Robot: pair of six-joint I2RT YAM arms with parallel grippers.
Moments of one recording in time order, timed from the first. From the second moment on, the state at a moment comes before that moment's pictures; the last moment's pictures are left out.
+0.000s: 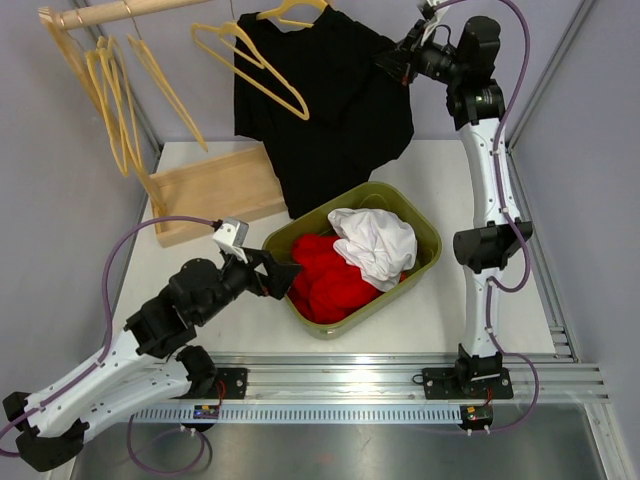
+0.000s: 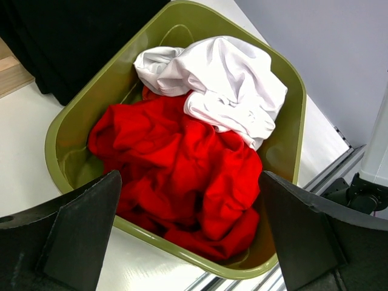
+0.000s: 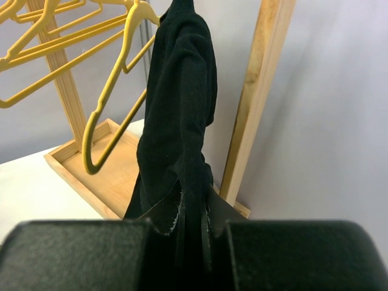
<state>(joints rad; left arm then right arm) -0.89 0.59 0.72 -0.32 -0.20 -0.45 0.16 2.27 2.79 -0.37 -0.86 0.03</state>
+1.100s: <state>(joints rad) -0.72 1.40 1.54 -0.27 0.23 0.02 -0.40 1.67 1.97 -1.11 -1.15 -0.84</state>
